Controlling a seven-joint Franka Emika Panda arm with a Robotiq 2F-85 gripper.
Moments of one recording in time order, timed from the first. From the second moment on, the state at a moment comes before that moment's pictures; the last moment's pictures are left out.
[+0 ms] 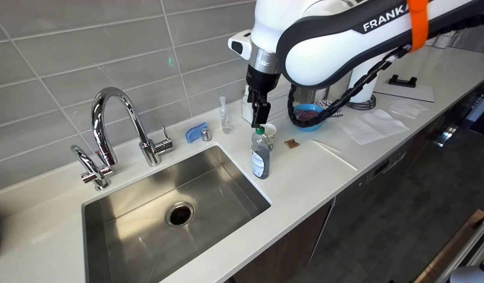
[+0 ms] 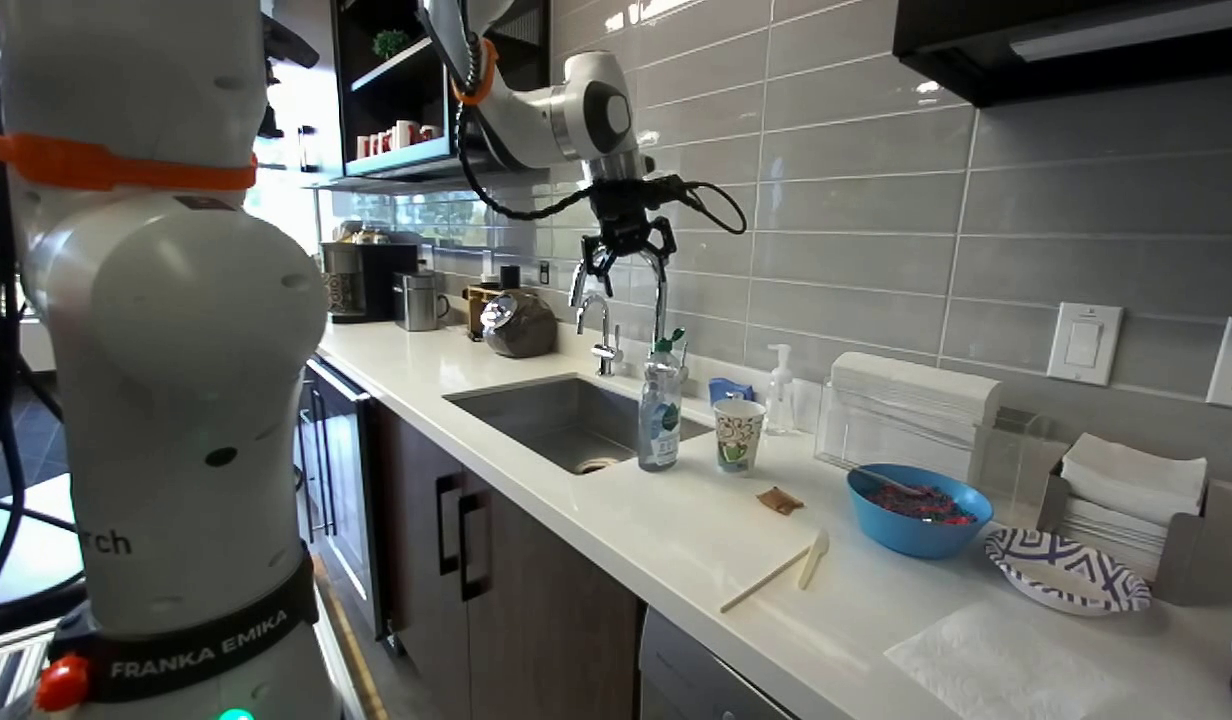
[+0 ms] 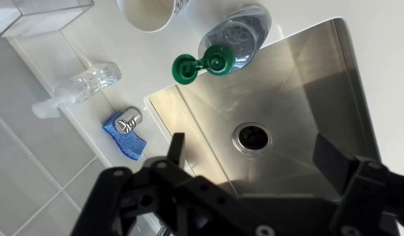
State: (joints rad) arm 0.22 0.03 0.21 -2.07 -0.19 2.42 -0.61
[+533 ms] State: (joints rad) arm 0.22 0.04 0.21 -2.07 -0.19 2.42 -0.65
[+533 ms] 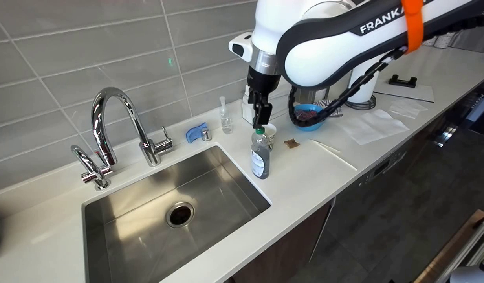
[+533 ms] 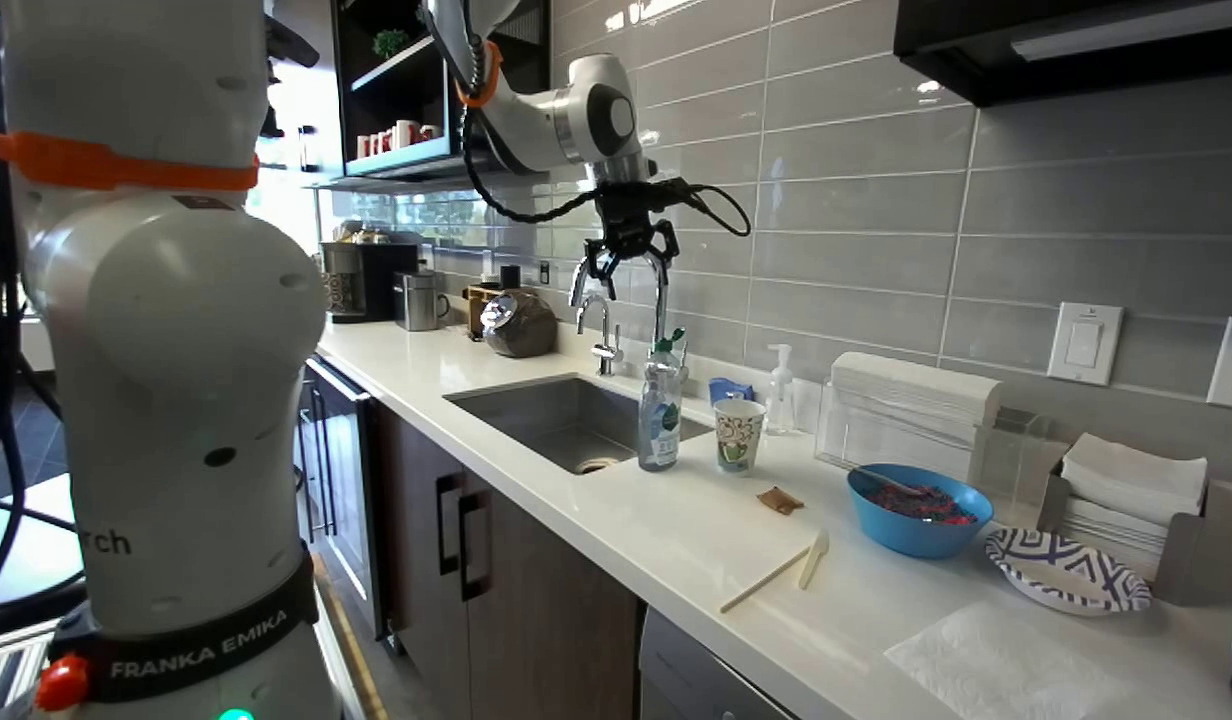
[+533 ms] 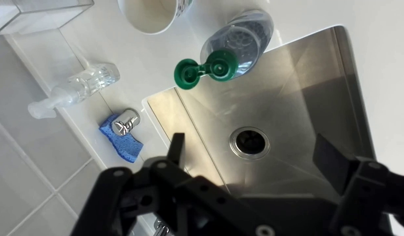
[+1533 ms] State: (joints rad) arm 0.19 0.16 0.19 -2.07 -0.31 2.53 -0.73
